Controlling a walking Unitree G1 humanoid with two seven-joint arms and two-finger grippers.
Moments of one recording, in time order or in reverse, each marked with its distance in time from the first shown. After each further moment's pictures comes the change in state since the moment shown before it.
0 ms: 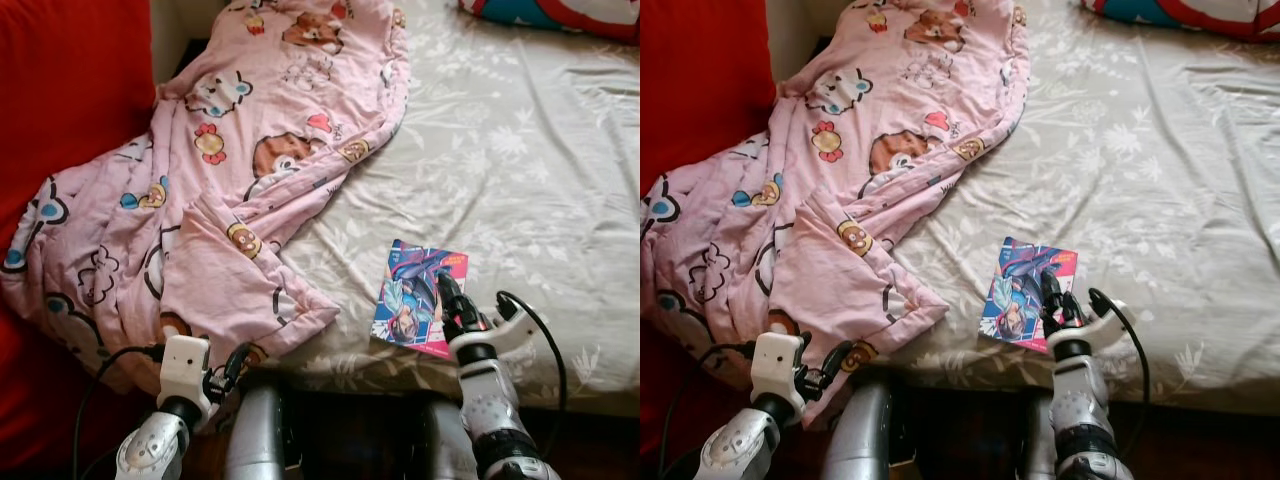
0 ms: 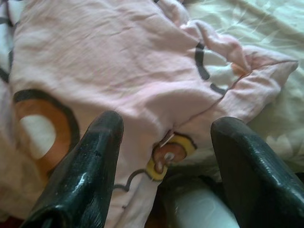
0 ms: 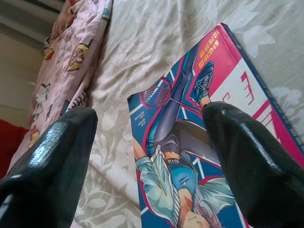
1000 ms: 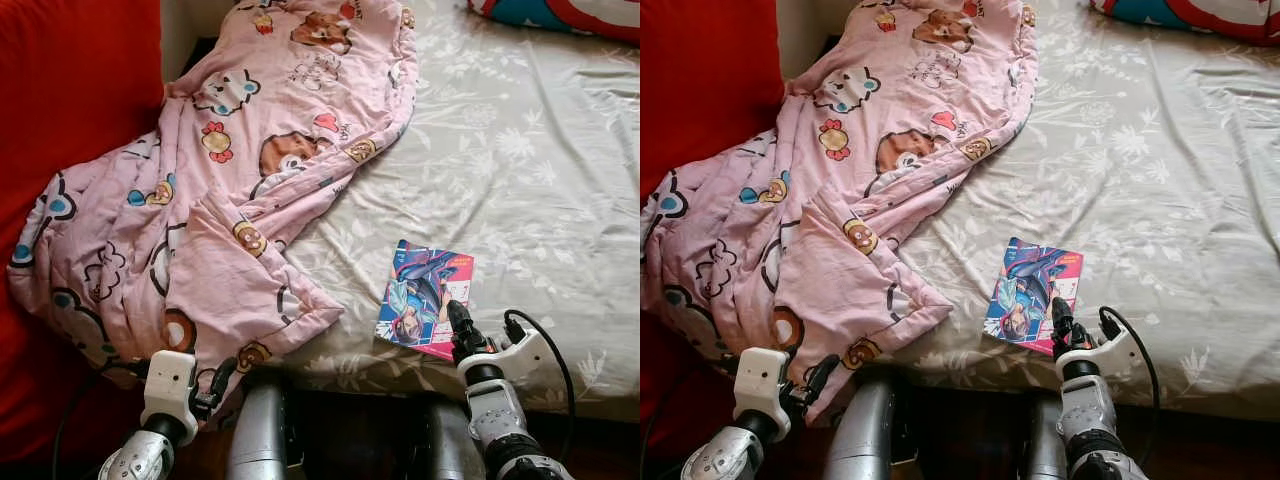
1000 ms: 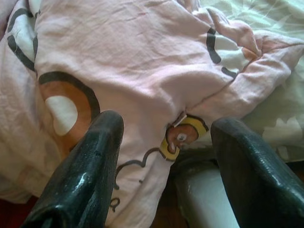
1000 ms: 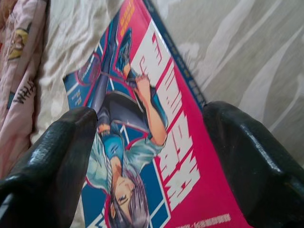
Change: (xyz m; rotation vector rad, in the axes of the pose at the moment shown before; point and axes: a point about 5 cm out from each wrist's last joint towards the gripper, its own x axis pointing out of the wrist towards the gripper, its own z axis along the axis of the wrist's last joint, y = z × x) left arm -0.018 0.008 -0.005 0.025 0.025 0.018; right arm -0.019 -0.037 -0.008 0.061 0.068 -0.167
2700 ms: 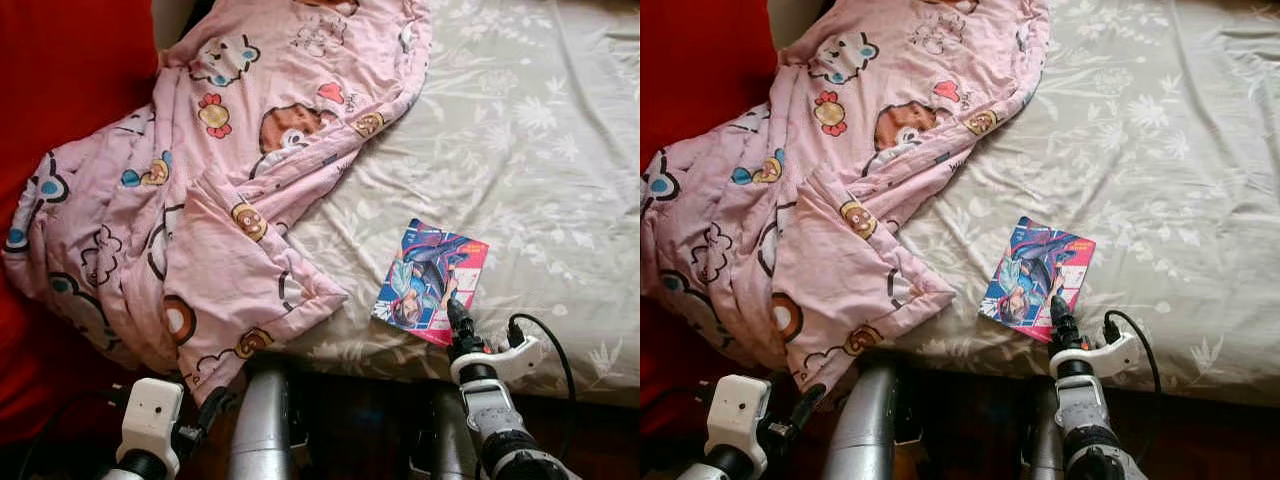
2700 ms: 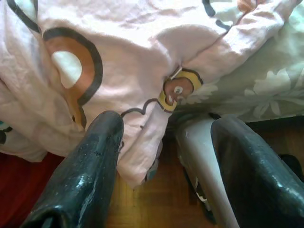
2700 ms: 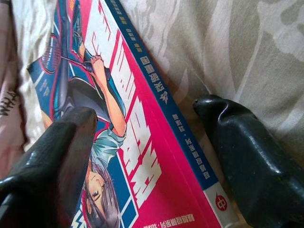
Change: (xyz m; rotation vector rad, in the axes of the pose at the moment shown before) left arm -0.044 -0.003 0.011 0.035 0.060 -0.020; right arm 0.002 0.003 -0.010 0.207 0.013 -0.026
